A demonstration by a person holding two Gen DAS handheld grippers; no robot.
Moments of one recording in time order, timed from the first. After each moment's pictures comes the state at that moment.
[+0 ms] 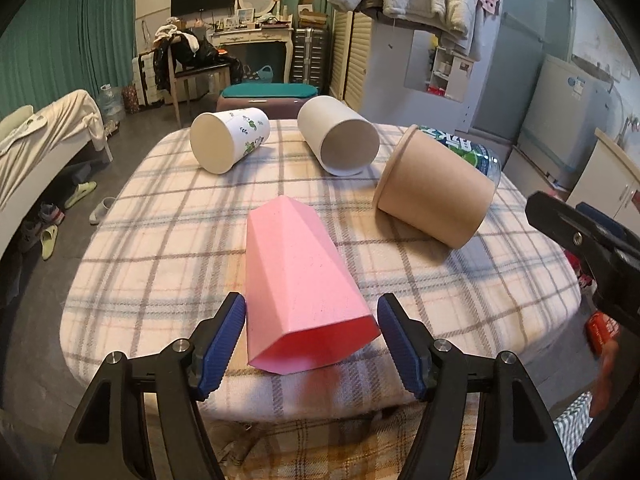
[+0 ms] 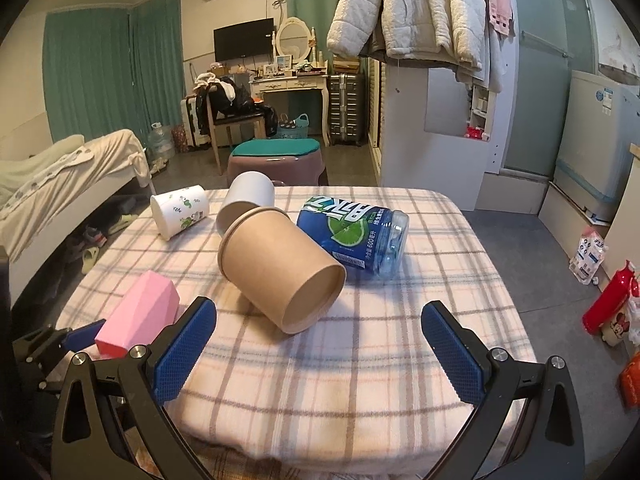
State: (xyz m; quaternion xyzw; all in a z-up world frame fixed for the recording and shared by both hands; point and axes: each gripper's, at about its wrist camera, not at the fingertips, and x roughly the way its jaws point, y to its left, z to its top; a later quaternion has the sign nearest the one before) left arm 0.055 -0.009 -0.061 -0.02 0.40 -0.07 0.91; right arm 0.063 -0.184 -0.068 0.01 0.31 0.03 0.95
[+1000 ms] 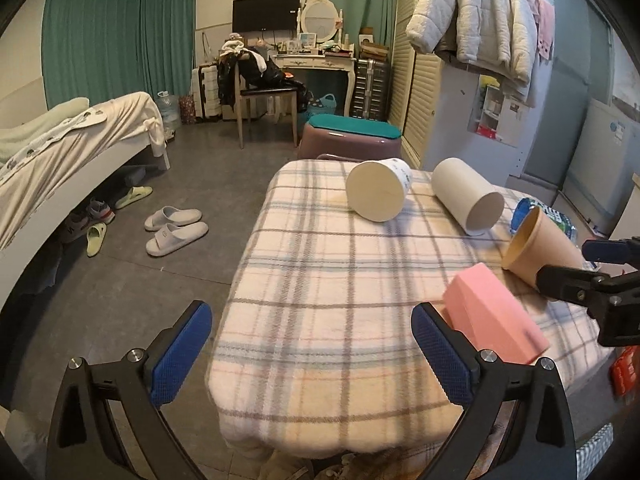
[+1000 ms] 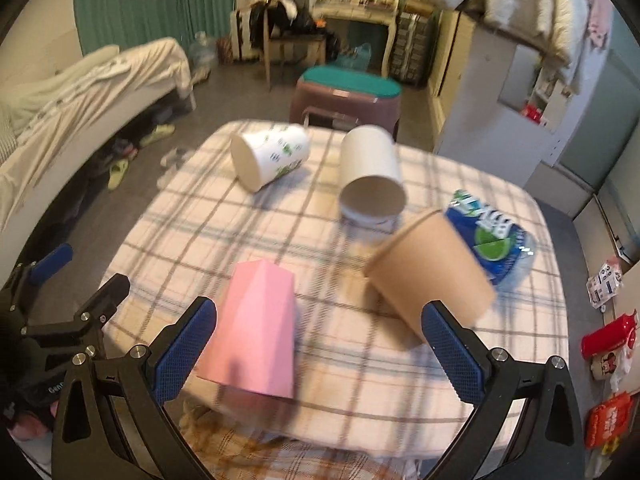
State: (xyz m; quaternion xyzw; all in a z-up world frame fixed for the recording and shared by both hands) left arm 0.063 0.131 -0.046 -0.03 0.36 0.02 0.93; right arm 0.129 -0.047 -0.057 -0.08 0.47 0.12 0.87
